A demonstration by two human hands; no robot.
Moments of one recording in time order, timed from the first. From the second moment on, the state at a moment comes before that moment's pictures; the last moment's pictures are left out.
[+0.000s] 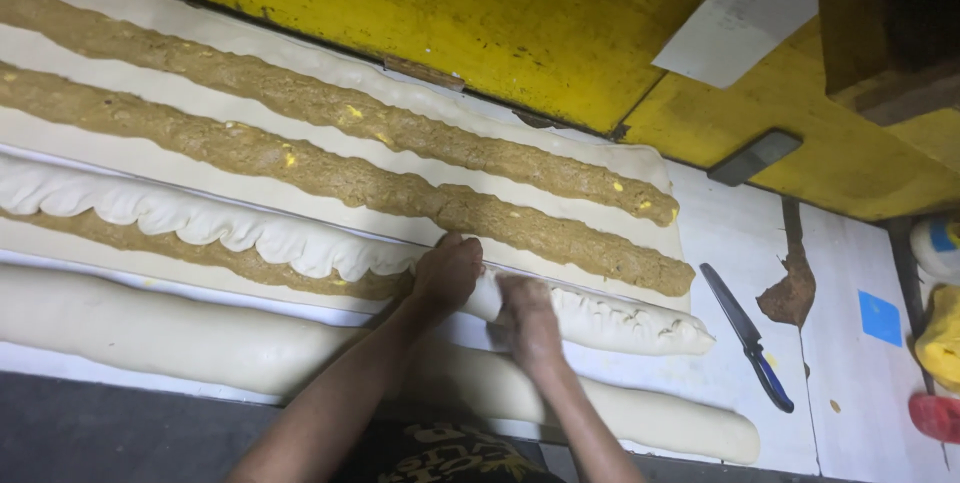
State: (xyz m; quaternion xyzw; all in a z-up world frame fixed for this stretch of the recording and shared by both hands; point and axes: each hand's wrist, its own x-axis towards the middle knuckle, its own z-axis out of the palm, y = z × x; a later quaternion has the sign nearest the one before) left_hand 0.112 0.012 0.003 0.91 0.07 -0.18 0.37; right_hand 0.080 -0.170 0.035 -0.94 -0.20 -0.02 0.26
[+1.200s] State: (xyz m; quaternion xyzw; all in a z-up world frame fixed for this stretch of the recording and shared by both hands) left_hand 0.021 0.091 -0.042 0.96 -0.01 -0.01 0.27; right_hand 0.071 -0.106 -0.028 -0.90 -0.40 -0.01 0.18
